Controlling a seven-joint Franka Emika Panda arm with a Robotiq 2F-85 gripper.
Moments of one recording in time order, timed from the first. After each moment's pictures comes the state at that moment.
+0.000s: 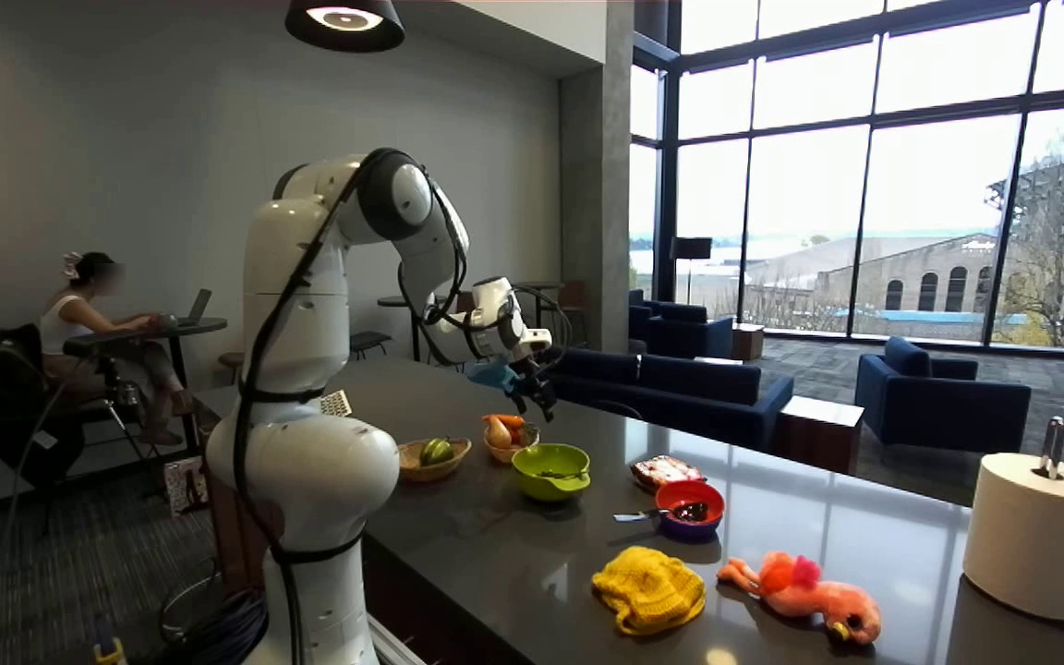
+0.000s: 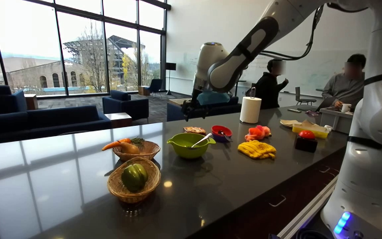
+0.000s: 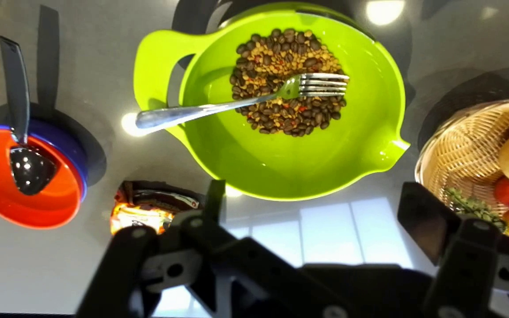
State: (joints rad) arm 0.27 0.09 -0.04 -2.27 -0.35 2.68 0.63
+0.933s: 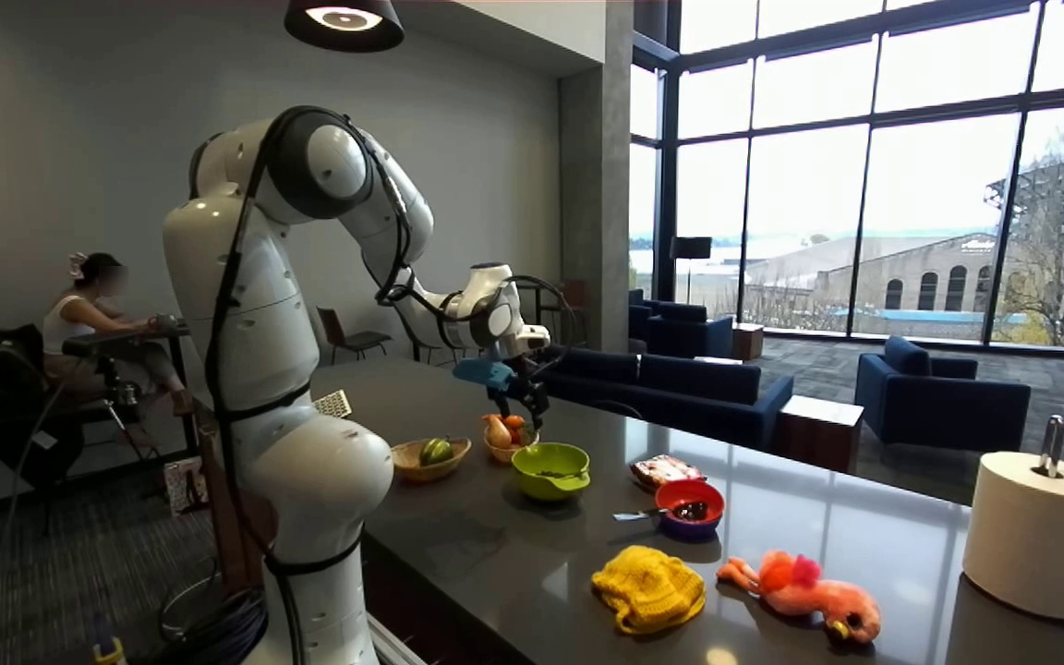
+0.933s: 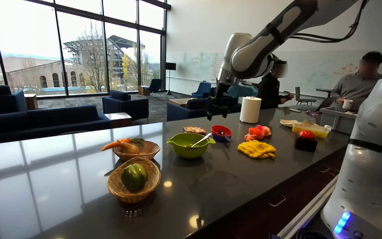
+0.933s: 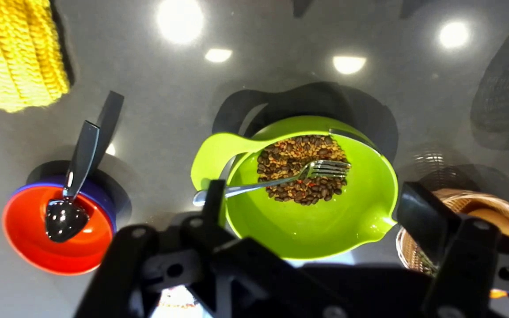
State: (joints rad) arm 0.15 -0.22 0.03 -2.56 -0.05 2.60 0.22
